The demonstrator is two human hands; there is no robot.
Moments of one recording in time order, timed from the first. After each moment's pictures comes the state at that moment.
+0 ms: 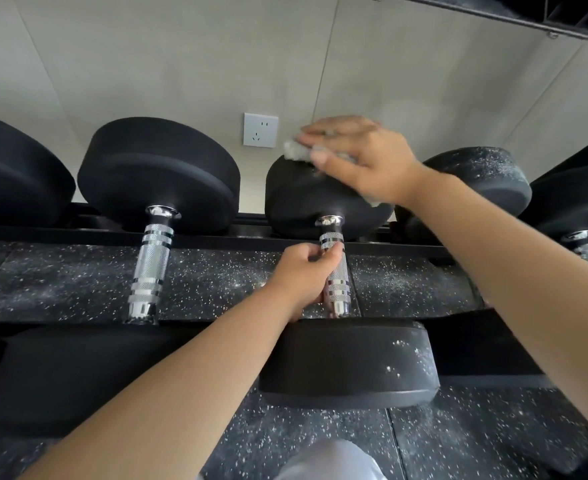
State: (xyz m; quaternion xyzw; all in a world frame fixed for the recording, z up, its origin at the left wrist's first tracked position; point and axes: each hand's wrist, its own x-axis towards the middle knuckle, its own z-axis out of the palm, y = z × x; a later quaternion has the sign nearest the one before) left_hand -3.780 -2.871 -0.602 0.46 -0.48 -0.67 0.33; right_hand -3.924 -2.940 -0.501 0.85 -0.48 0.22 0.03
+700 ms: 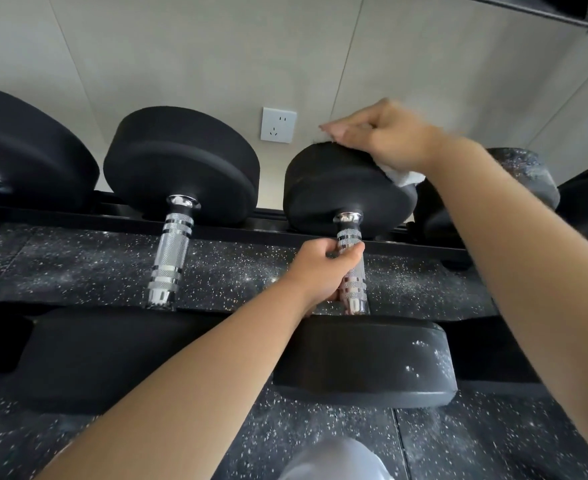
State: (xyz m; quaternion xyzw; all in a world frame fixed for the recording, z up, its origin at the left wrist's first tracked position) left_hand -3.776 -2.875 -0.609 0.43 -0.50 -0.68 0.33; right_hand -3.904 -2.944 -0.460 0.76 -0.59 0.19 -0.20
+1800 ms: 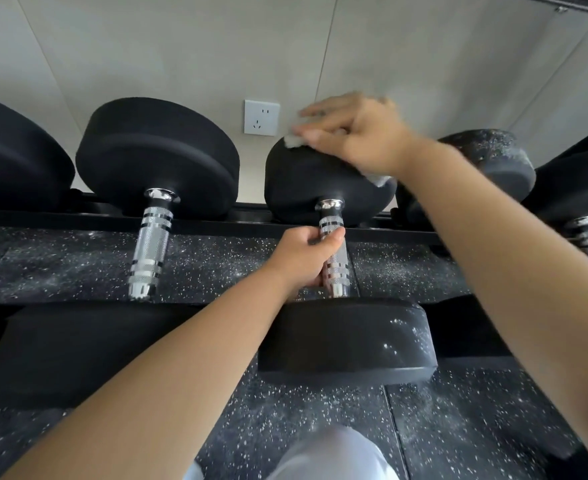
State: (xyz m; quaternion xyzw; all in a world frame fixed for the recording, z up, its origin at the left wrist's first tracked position) left_hand -3.777 -2.875 -0.603 0.42 -0.49 -0.70 0.31; right_hand -3.905 -2.932 -0.480 0.82 -0.55 0.16 -0.05
